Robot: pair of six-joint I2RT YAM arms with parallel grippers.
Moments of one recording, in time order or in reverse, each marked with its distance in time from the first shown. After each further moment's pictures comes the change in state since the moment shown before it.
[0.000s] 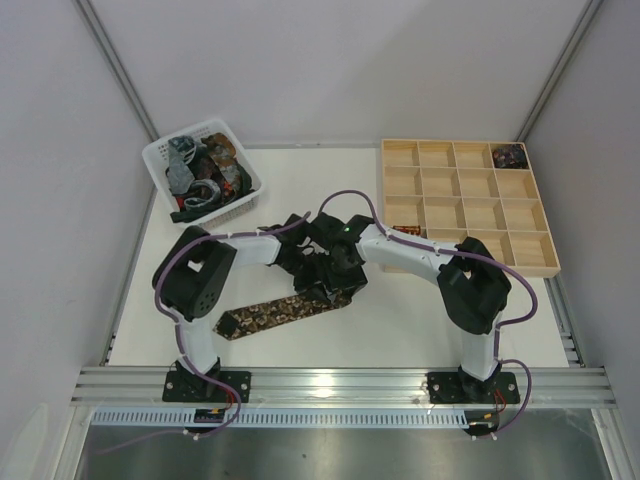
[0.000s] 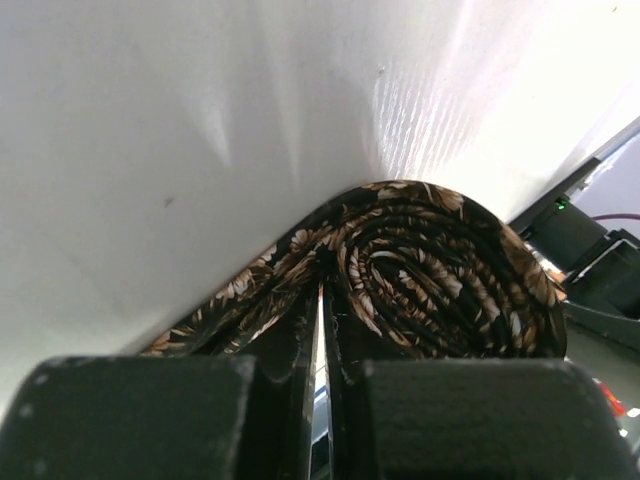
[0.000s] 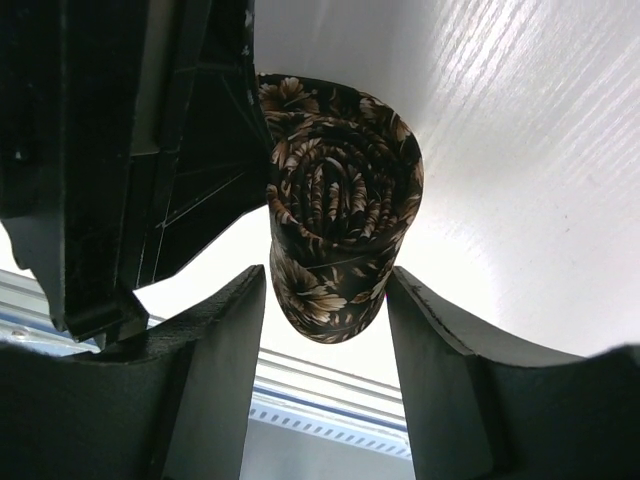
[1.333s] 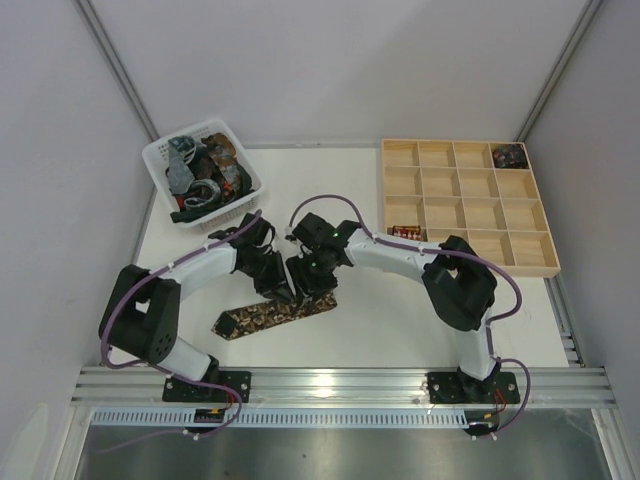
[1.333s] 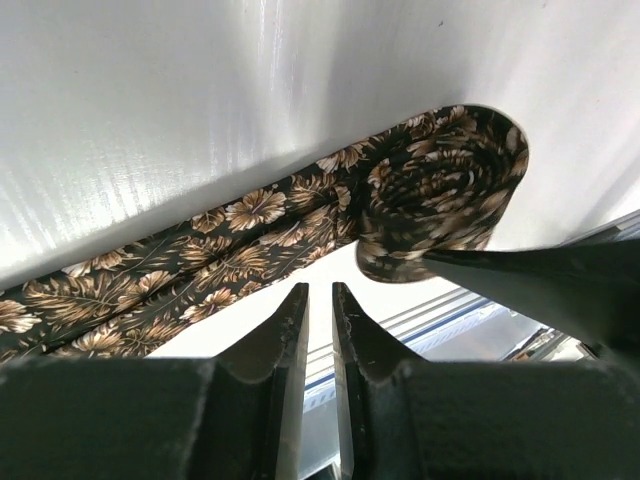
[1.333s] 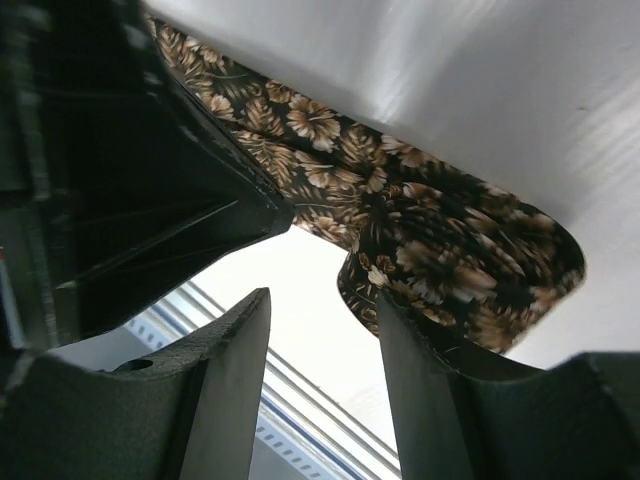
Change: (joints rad) left arm 0.176 -0.372 -0.173 -0.221 -0.204 0.022; right arm 0.036 0.074 0.060 0.207 -0.270 -0.084
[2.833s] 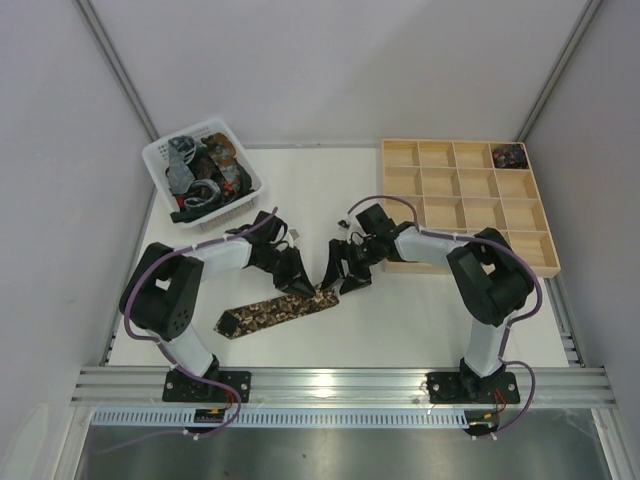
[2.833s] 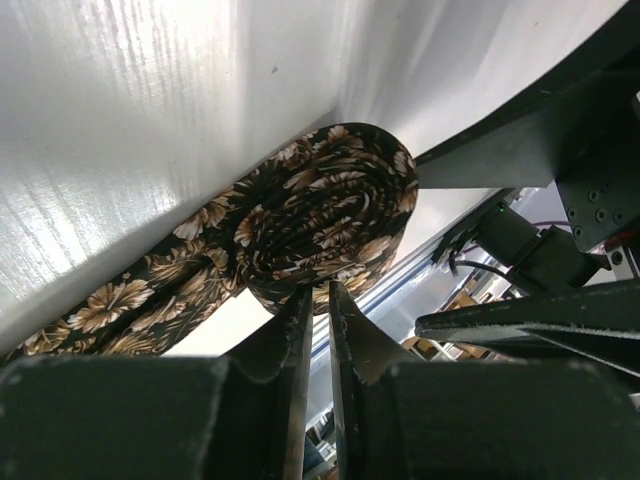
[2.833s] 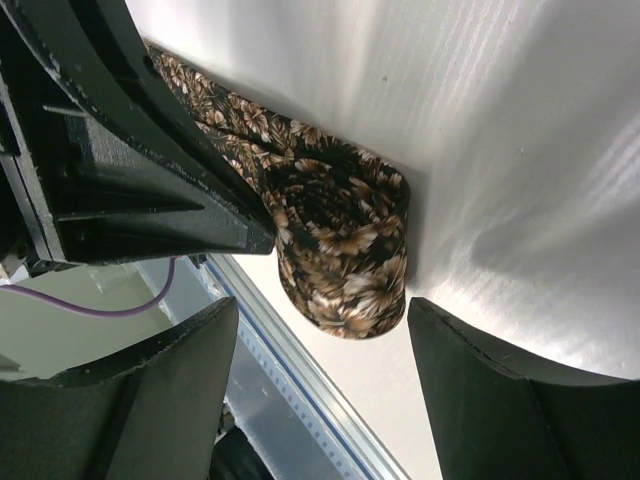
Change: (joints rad) left arm -0.035 0.164 0.040 0.206 0.237 -0.056; right arm -0.327 -0.138 -0.429 0.407 -0.431 0.101
